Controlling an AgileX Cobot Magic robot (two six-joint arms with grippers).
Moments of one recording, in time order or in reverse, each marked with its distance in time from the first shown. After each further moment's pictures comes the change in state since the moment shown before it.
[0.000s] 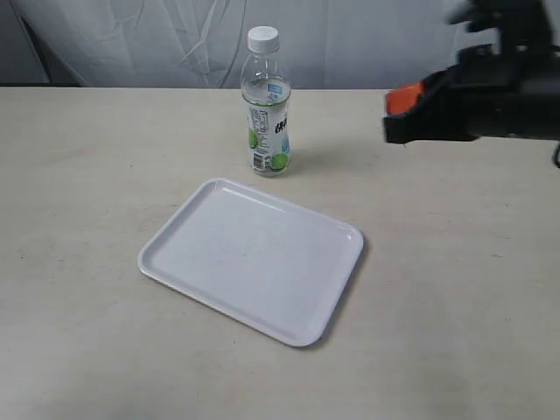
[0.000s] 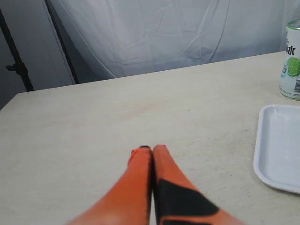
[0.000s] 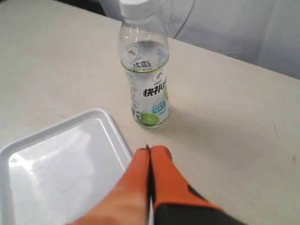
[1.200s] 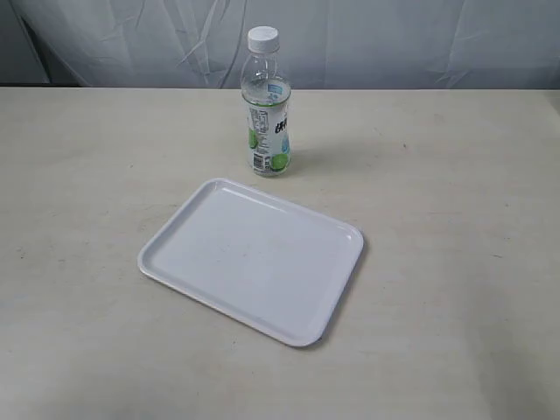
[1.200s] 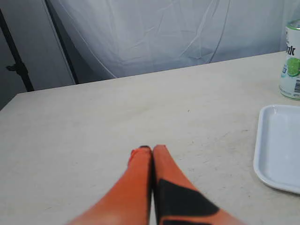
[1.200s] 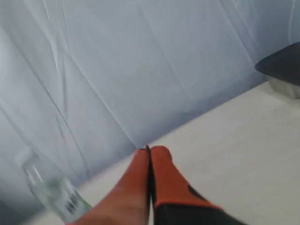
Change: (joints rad) left arm 0.000 0.000 0.000 0.000 0.000 0.000; right arm -0.391 -1.343 0.767 -0.600 -0.253 1.306
